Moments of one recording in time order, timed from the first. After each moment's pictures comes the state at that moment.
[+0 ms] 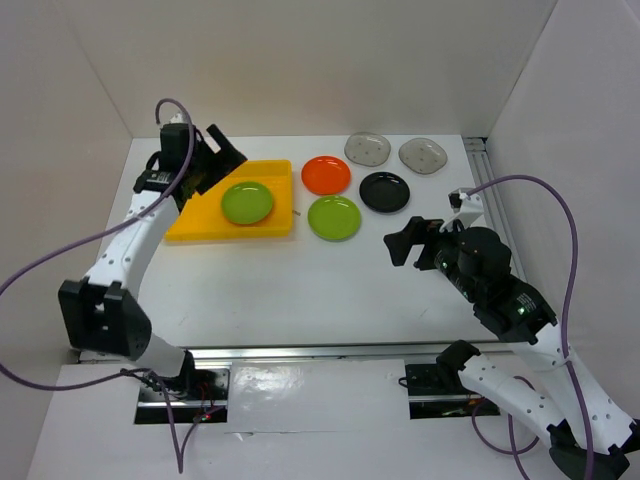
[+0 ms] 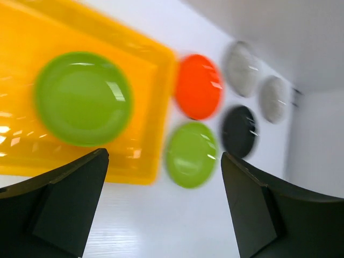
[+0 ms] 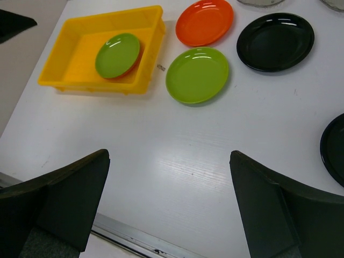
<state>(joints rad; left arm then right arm) -0.09 1.54 1.41 -0.48 0.03 -0.75 0.59 0.66 0.96 -0.60 0.19 0.45</state>
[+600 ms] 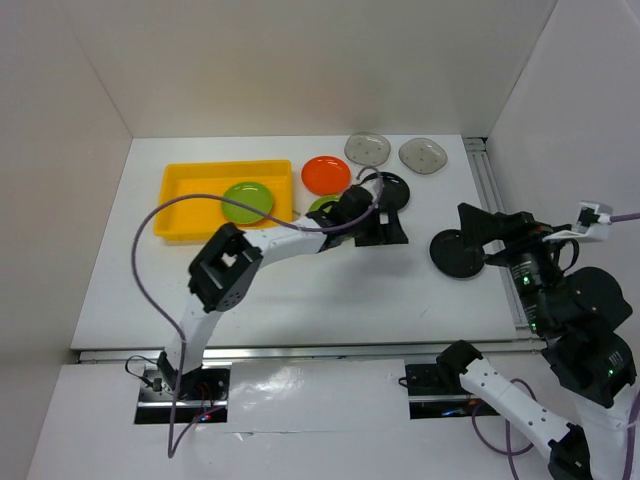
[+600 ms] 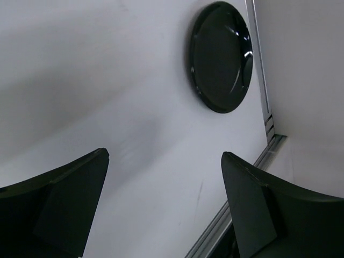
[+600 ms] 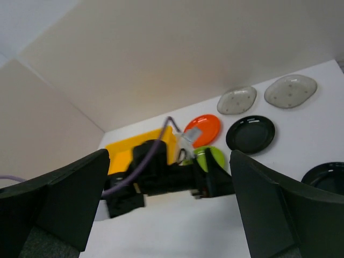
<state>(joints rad) -0.80 2.06 1.51 0.00 0.21 -0.81 0.58 0.51 1.22 -0.63 0.46 0.50</state>
